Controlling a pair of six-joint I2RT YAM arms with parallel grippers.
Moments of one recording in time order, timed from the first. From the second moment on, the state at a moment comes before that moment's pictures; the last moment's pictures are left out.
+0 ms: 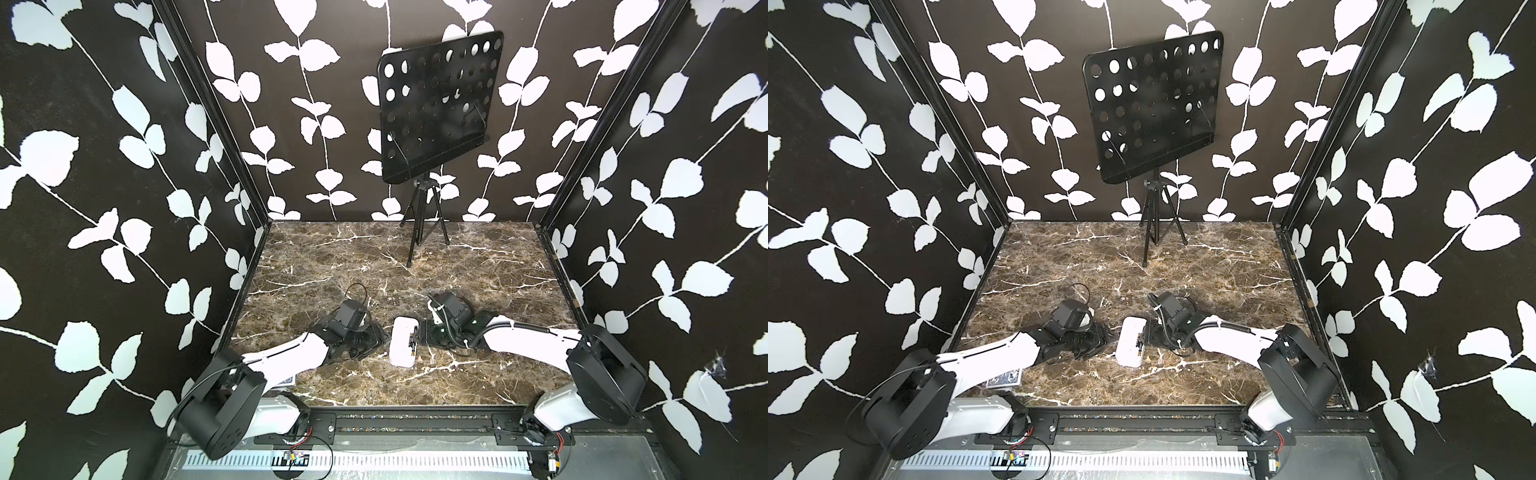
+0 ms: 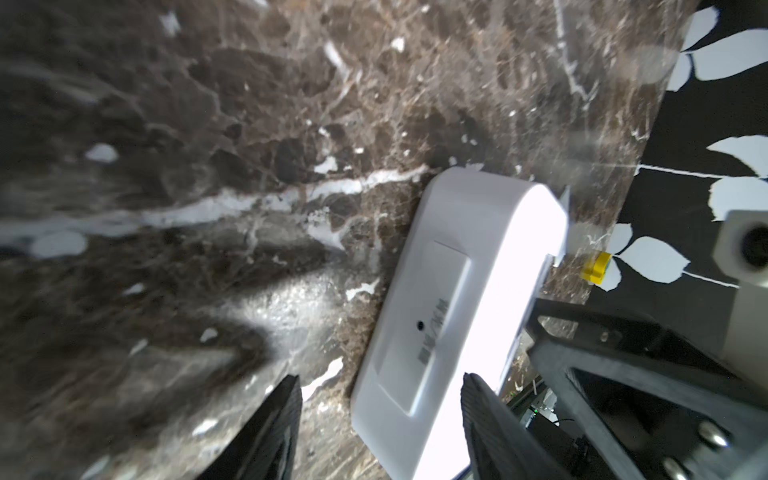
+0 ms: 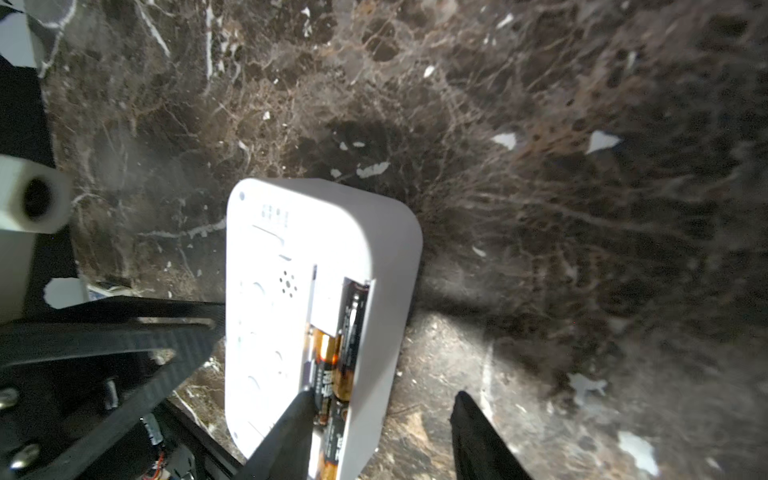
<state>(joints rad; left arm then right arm) -0.65 1.31 0.50 -0.13 0.38 -1.03 0.80 1.50 0.77 -0.24 -0.24 0.87</state>
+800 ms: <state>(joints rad) -0.65 1.37 0.53 -0.08 0.44 -1.03 0.84 1.53 0.67 0.01 -0.30 0.93</state>
